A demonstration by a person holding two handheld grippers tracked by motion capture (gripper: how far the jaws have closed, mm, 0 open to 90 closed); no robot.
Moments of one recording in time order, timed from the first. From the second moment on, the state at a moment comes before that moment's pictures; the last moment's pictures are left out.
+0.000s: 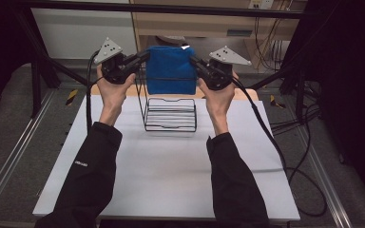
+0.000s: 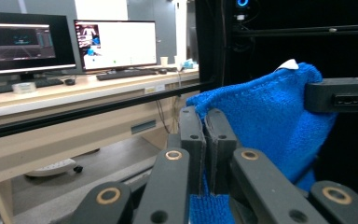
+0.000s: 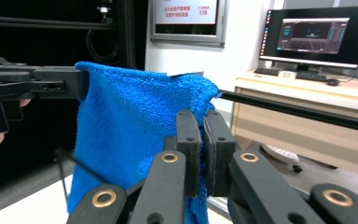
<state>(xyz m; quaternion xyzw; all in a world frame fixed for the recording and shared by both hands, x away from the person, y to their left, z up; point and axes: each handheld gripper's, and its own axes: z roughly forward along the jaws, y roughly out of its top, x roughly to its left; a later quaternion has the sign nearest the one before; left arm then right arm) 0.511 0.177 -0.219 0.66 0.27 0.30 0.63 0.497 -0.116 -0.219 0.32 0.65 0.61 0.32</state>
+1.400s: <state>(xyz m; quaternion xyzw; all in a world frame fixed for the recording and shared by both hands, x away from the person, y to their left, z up) 0.472 0.177 -0.267 0.75 0.25 0.27 0.55 0.449 -0.135 -0.239 0.28 0.69 0.61 0.26</state>
